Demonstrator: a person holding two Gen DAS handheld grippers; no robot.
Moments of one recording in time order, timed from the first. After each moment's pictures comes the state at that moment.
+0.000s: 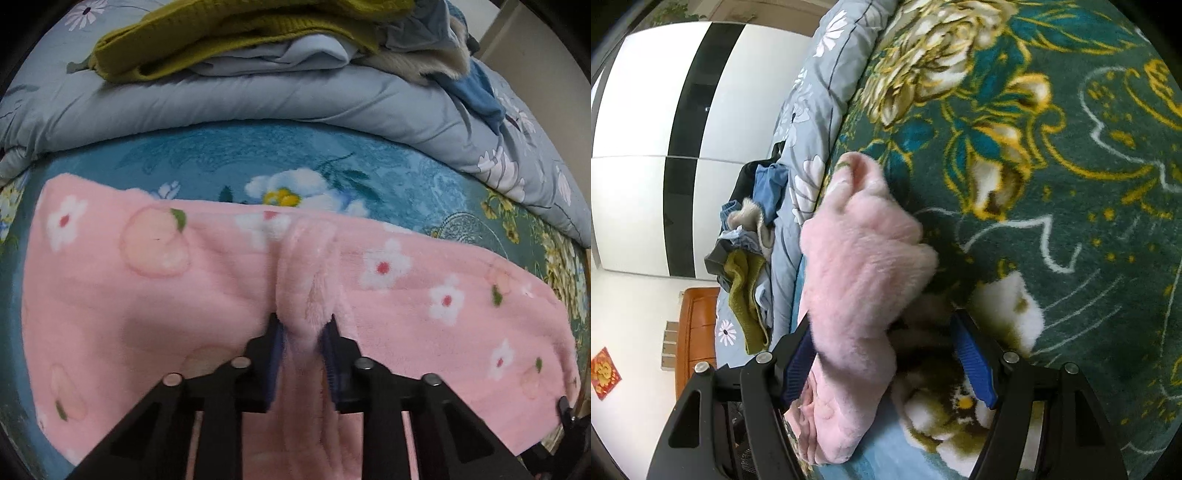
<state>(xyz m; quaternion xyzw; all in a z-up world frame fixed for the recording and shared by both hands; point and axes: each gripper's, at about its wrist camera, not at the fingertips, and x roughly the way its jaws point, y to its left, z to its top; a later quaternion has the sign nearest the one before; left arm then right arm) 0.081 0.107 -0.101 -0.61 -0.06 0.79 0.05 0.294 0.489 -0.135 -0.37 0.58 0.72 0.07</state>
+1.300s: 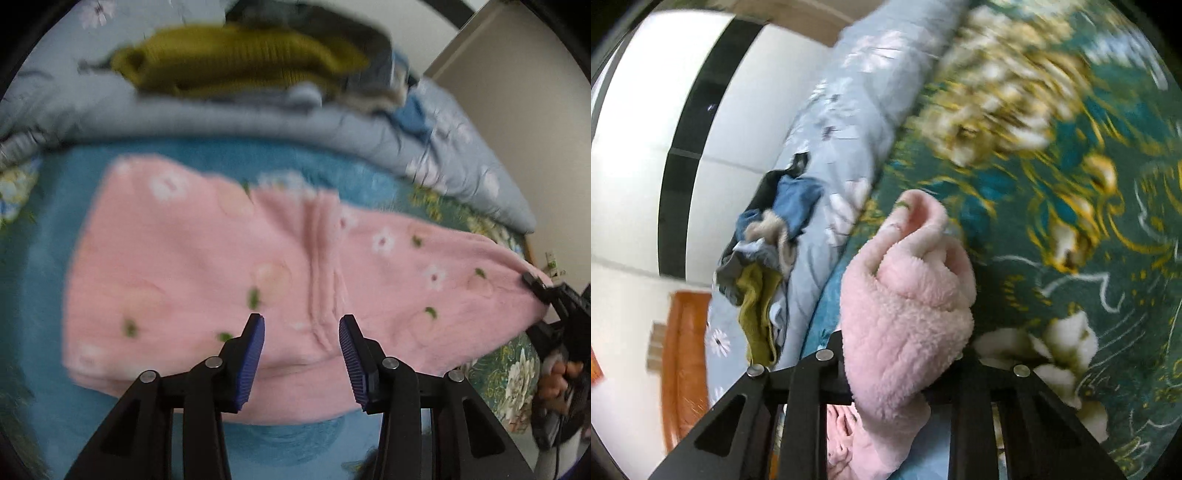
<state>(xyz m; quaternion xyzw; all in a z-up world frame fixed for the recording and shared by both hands) 0.162 0.039 -0.014 -0.56 -0.11 0.81 0.14 0.232 0.465 -0.036 -0.36 0.51 0.77 0.10</state>
